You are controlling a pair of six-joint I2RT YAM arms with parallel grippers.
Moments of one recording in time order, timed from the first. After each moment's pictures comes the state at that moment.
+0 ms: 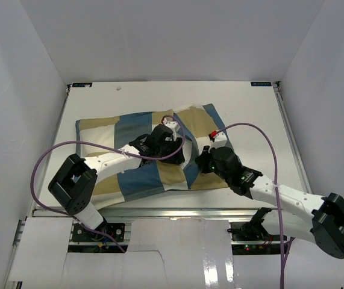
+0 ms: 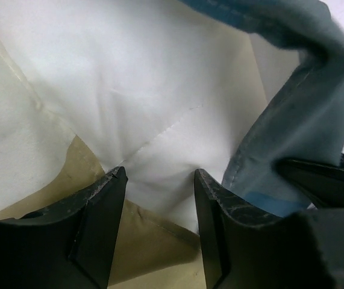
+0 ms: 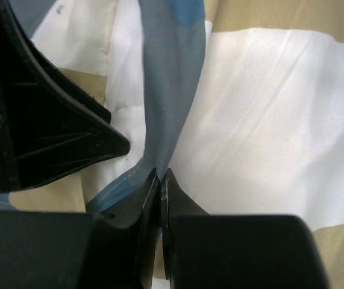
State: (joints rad) left arm -0.77 1.60 1.00 -0.16 0.07 -0.53; right arm 0.83 1.10 0.53 0.10 0.21 0.47
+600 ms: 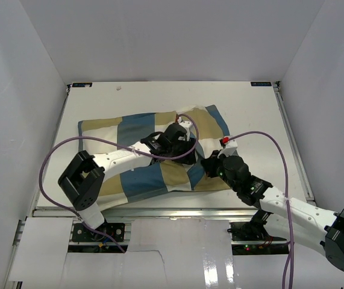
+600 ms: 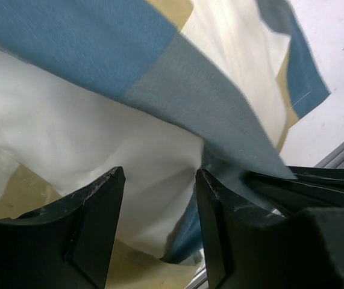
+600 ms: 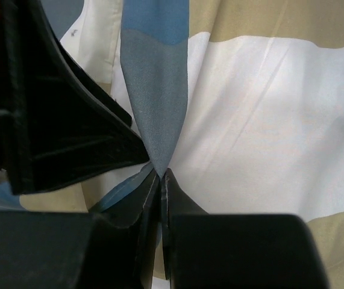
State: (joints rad) left arm -0.86 1.67 1.16 -0.24 0.06 -0.51; right arm 0.83 0.89 0.39 0.14 0.26 0.50
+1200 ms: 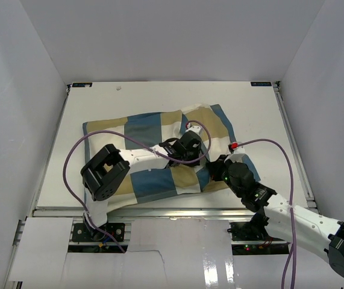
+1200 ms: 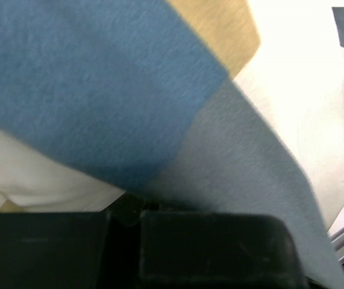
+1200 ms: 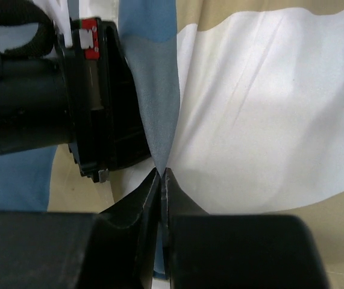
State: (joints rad) left arm -0.93 1.91 1.24 -0.13 -0.10 -0.60; right arm 0.83 0.79 0.27 0.17 0.31 0.57
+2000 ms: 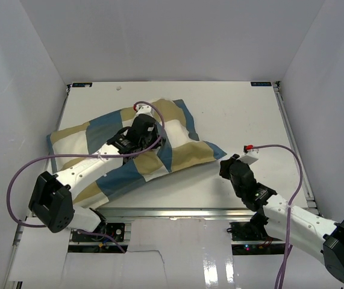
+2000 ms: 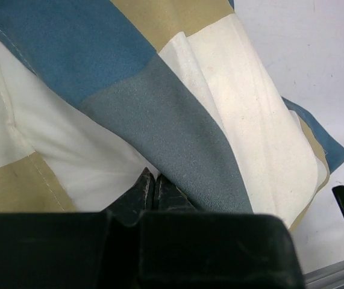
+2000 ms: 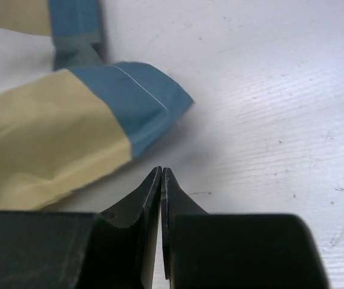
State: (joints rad) left arm -0.68 1.40 1.04 -0.29 -0.21 -0.60; right arm 0.75 0.79 0.23 0.12 0.55 0.75
